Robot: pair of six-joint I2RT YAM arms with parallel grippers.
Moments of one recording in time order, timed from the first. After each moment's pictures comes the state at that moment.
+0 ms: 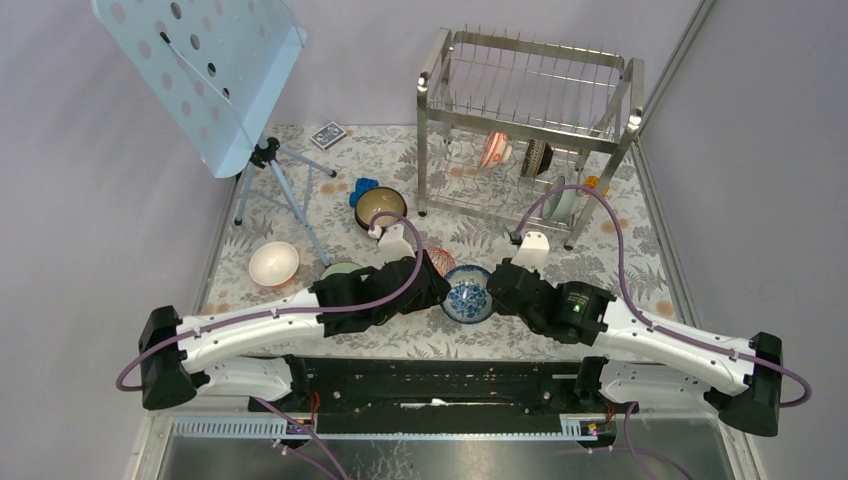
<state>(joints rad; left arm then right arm) -1.18 1.16 0.94 -0.48 -0.44 -1.18 1.11 0.98 0.85 -0.76 0.58 0.95</state>
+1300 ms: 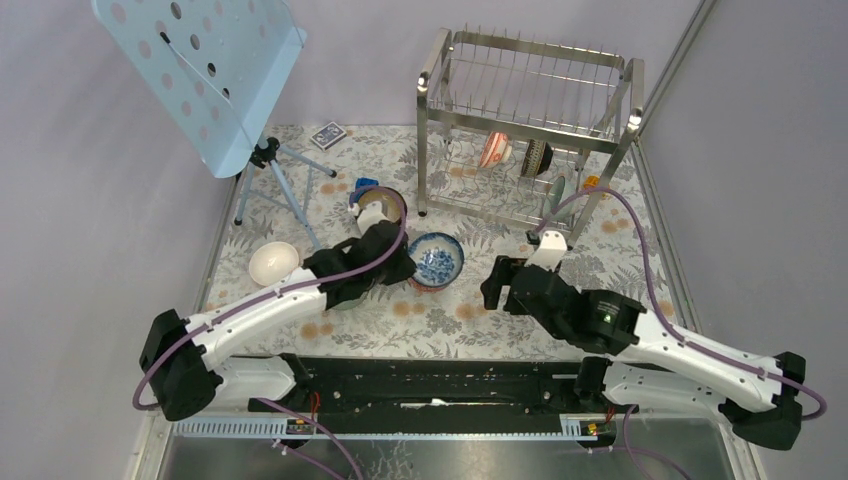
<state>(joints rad) -0.92 1.20 0.92 -0.50 -0.33 -1.05 1.11 0.87 0.84 -0.73 0.57 0.89</state>
